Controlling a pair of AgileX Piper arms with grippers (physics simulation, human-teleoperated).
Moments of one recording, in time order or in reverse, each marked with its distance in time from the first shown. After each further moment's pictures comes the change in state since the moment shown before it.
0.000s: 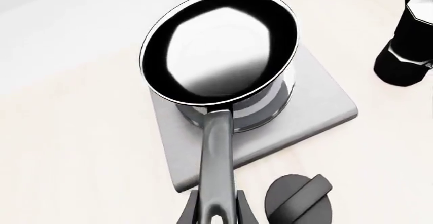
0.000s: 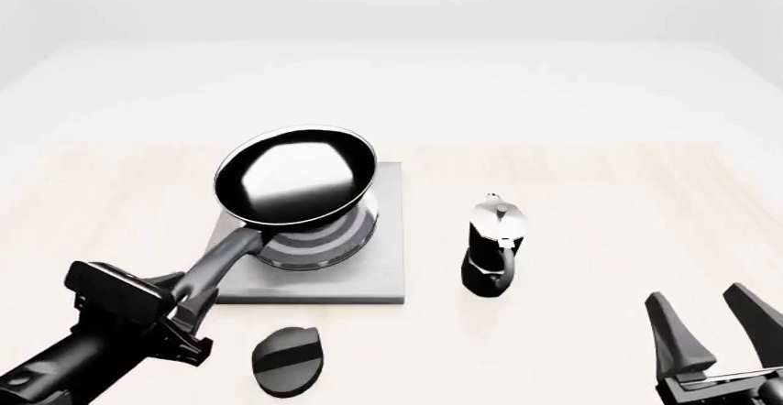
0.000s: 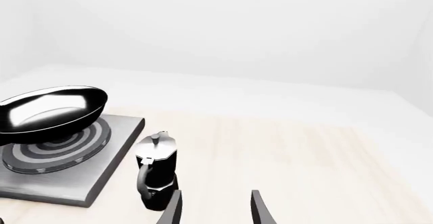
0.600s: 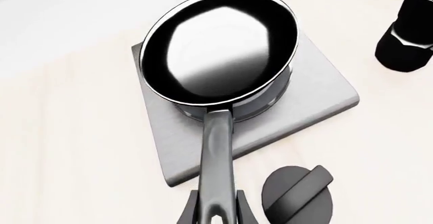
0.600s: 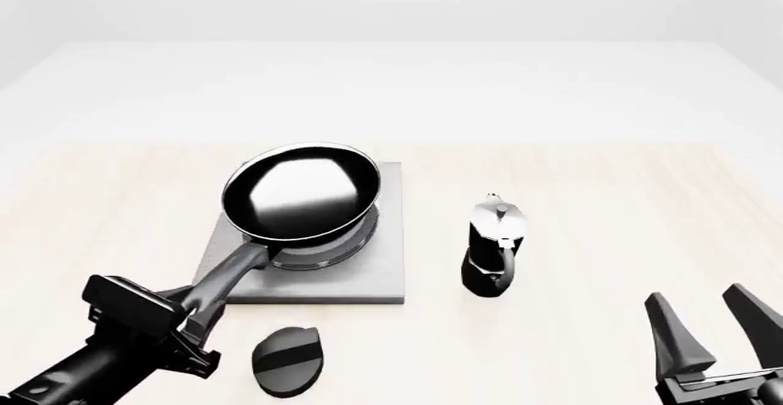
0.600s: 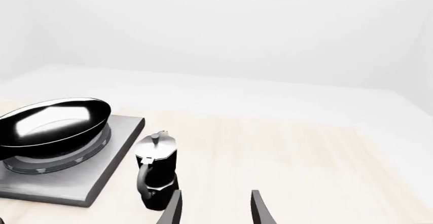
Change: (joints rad) left arm -0.009 0.088 0.059 -0.116 0.005; right arm -0.001 0.001 0.005 -0.005 0.004
